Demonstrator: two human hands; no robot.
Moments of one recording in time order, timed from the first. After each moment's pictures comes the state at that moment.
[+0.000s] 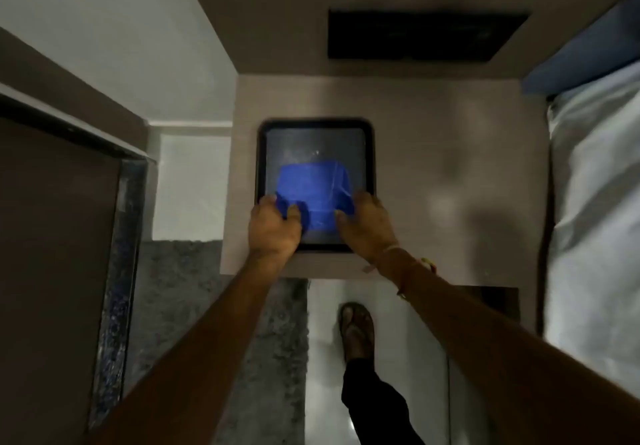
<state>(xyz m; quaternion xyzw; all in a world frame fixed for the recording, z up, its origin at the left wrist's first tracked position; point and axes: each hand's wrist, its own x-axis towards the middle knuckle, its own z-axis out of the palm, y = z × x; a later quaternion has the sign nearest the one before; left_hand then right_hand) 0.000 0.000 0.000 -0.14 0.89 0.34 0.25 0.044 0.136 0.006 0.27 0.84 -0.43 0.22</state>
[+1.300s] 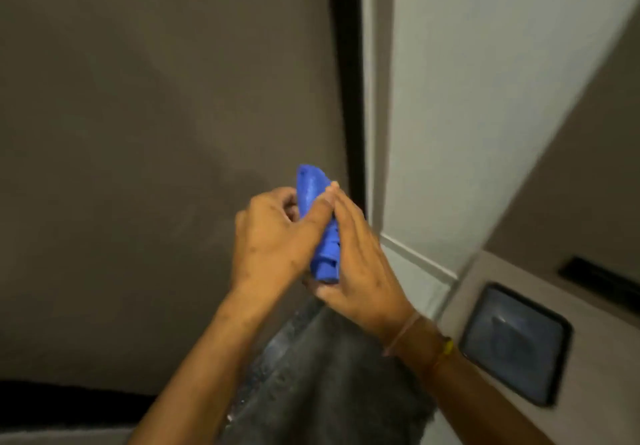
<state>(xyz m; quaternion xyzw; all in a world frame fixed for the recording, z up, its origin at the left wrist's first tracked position) 0.134 -0.326 0.484 -0.19 0.85 0.46 -0.17 0.105 -0.224 0.411 -0.36 0.80 -0.47 -0.06</state>
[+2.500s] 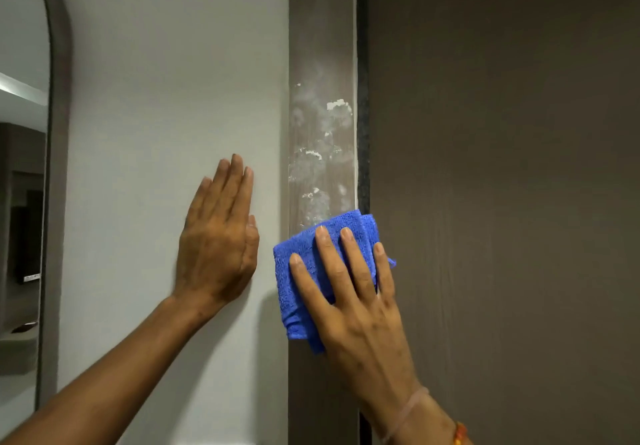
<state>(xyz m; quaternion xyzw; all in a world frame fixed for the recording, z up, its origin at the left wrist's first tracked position) 0.515 -0.719 0.859 -0.30 0.69 -0.35 -0.56 0.369 -0.599 0.795 -0.55 0.52 -0.29 -0.59</state>
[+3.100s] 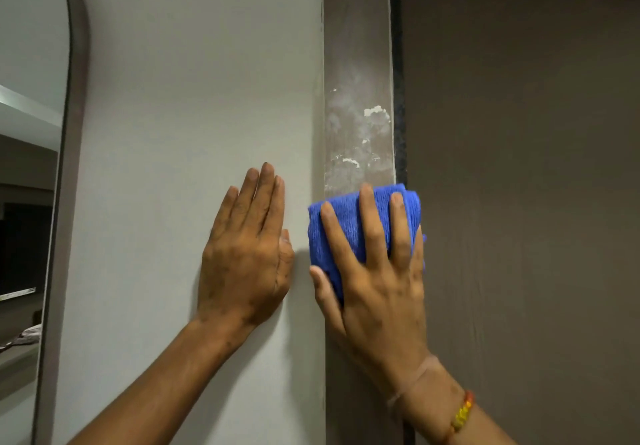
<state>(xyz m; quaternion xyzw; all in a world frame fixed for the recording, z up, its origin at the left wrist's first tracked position) 0.516 -0.729 0.857 -0.28 0.69 -0.37 -0.56 0.389 -0.642 0.826 -0.49 0.58 -0.37 -0.54</state>
